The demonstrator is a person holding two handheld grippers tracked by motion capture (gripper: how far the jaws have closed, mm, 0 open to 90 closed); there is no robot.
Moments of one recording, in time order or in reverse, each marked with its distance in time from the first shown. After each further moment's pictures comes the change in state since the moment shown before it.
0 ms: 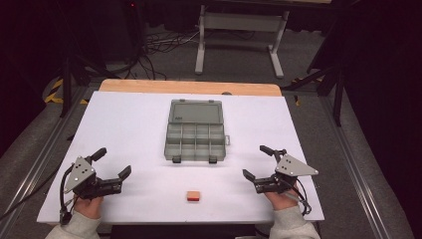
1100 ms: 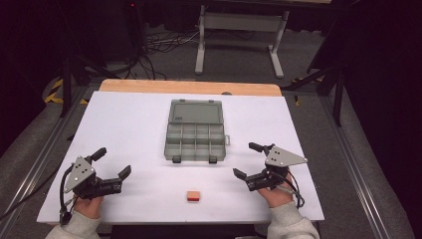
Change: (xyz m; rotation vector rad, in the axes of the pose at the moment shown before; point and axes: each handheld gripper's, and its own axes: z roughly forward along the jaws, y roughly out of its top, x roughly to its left) left arm 0.001 0.000 0.000 0.005 0.003 0.000; right arm 0.005 0.023 0.024 0.054 0.115 0.037
